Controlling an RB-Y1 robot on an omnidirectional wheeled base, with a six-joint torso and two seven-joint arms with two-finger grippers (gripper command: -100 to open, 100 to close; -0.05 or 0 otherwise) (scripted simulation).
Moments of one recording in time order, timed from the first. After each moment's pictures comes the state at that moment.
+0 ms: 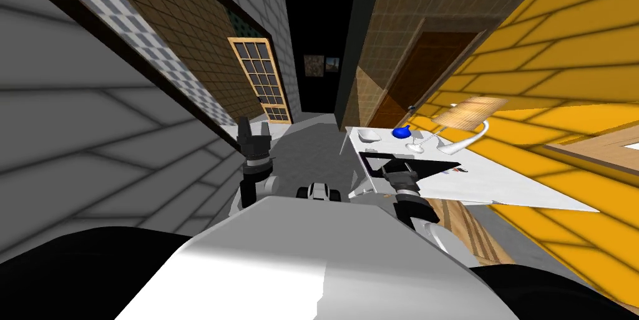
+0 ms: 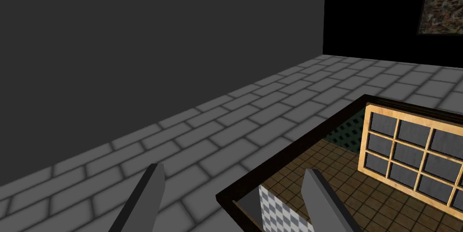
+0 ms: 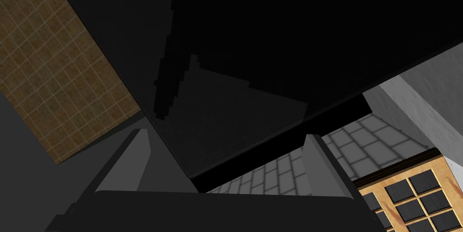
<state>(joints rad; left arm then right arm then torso) 0.46 0.01 0.00 -2.37 -0.03 -0.59 -0.03 0.83 -0.36 -0.20 -2.30 1.15 0.15 0.86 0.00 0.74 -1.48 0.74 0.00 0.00</state>
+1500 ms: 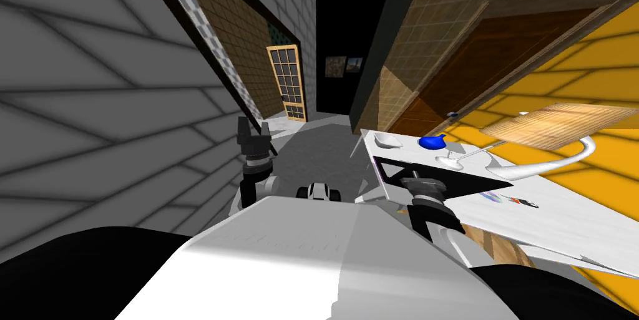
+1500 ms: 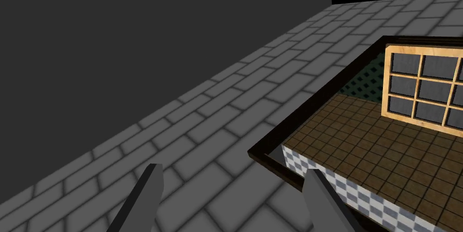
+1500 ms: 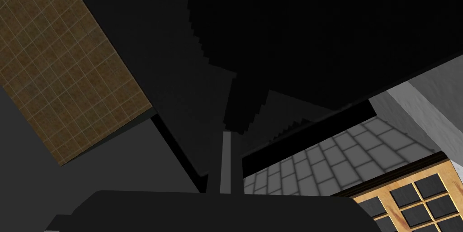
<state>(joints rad) 0.46 0.01 0.00 -2.37 -0.03 -0.59 -0.03 0.84 -0.39 -0.32 -2.24 1.09 0.28 0.82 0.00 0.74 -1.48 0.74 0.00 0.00</state>
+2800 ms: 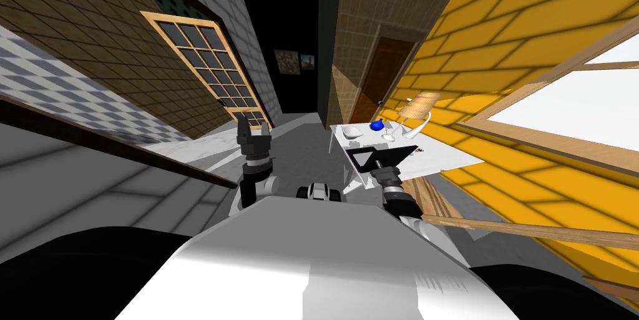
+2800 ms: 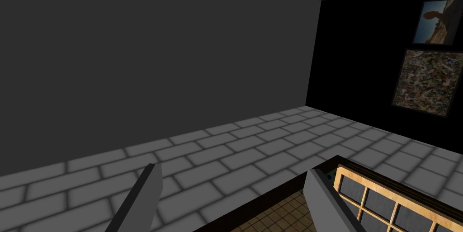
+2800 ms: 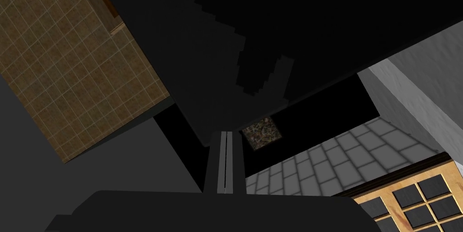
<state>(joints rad) 0.46 0.01 0.00 -2.37 -0.03 -0.59 -0.03 0.83 -0.34 -0.09 -2.37 1.21 0.03 0.91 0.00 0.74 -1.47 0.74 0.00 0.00</state>
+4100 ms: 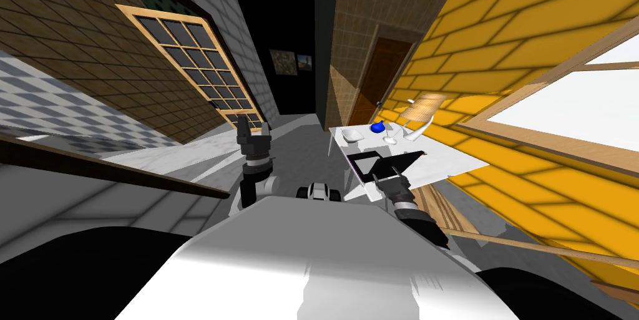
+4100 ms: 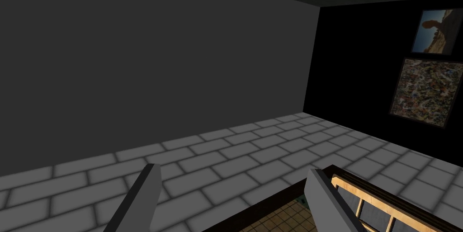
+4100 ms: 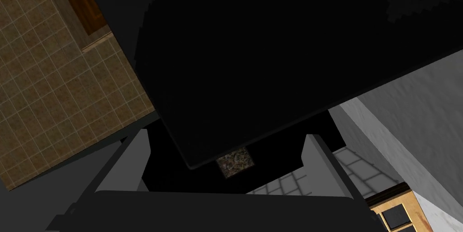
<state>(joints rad) 0.46 0.01 0.00 -2.37 -0.03 -0.59 -0.03 1.08 -0.39 -0.10 -2.49 1.23 0.06 0.92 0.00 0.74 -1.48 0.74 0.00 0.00</state>
